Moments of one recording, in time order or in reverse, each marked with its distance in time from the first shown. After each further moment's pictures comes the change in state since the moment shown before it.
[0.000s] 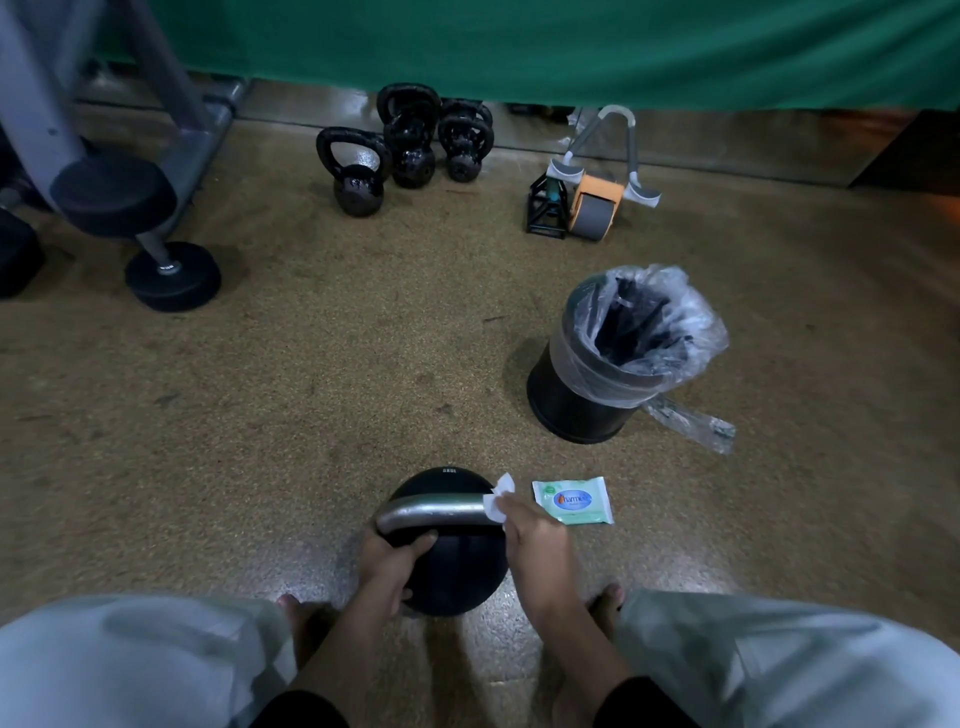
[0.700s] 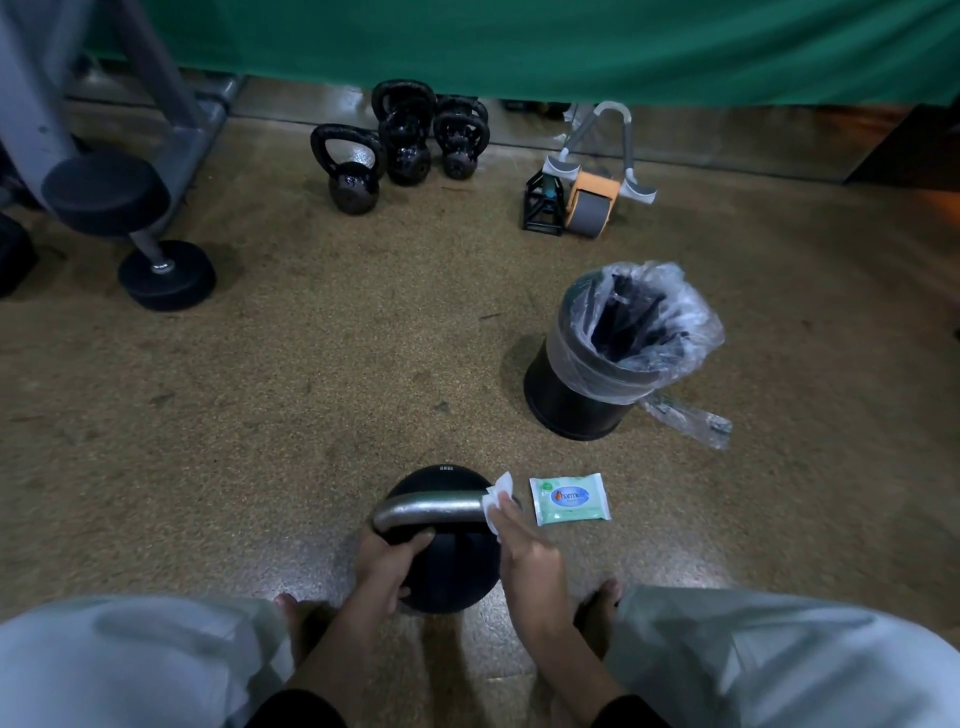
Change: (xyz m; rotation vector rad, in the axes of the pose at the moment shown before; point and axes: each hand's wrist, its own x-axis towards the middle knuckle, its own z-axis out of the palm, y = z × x) left_hand -0.009 0.006 0.001 0.022 0.008 0.013; right_hand -0.023 0.013 0.018 -0.027 0.018 -0.059
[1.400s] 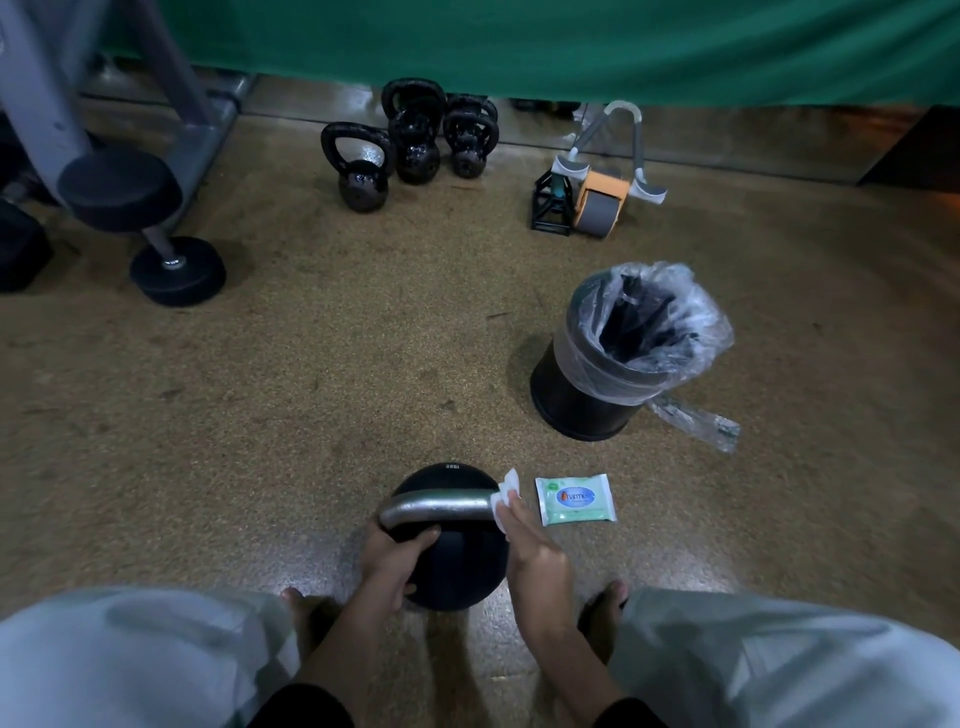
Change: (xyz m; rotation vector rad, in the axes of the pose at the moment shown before) left_hand -0.013 0.009 0.000 -0.008 -0.006 0.000; right_hand -0.005 -0.001 0.002 0.046 0.015 0.033
